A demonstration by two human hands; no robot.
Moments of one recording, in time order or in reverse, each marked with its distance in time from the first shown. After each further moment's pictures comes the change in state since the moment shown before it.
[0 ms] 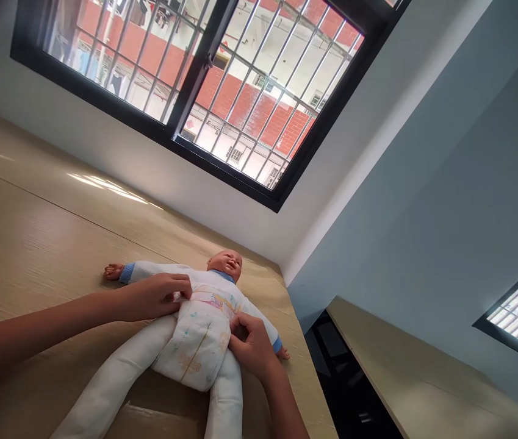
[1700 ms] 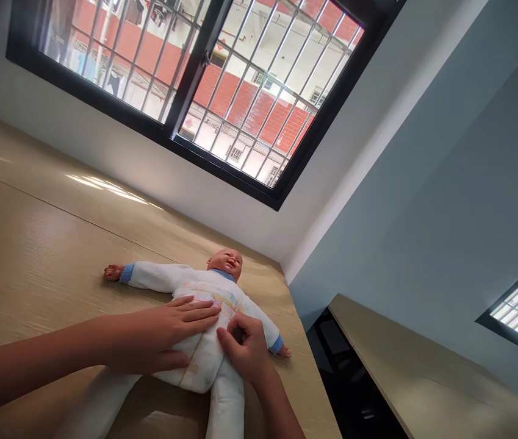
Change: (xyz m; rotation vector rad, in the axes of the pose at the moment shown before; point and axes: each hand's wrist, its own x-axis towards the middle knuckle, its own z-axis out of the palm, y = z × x) left_hand -0.012 0.071 0.008 -0.096 -0.261 0.066; right_hand -0.002 -0.016 0.015 0.032 0.125 -0.084
